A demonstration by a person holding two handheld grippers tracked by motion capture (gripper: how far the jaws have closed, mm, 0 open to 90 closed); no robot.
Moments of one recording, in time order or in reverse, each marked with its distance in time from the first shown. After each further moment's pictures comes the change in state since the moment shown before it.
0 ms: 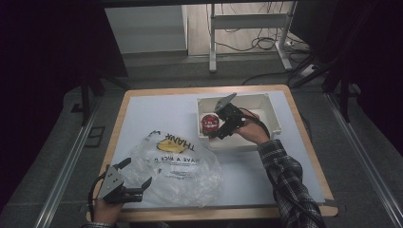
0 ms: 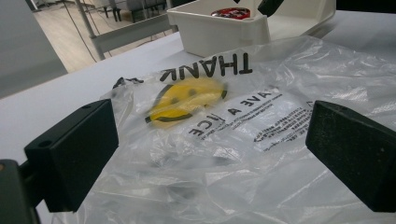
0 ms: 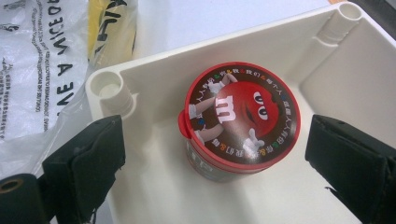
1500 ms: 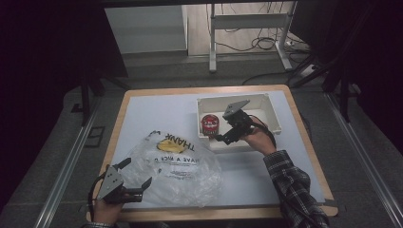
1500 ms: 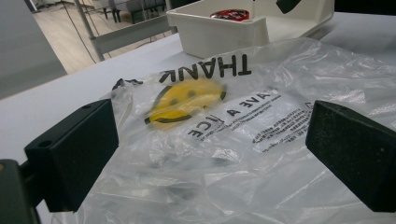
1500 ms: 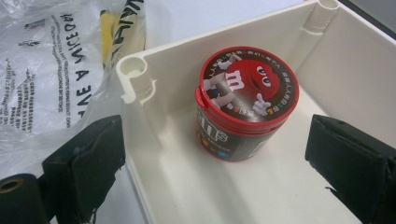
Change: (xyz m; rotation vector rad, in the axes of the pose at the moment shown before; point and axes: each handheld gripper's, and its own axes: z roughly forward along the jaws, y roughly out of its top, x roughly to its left) left arm 0.000 0.000 -0.001 -0.004 -0.003 -0.002; right arm 0.016 -0.026 -0.021 -0.097 -0.033 0.066
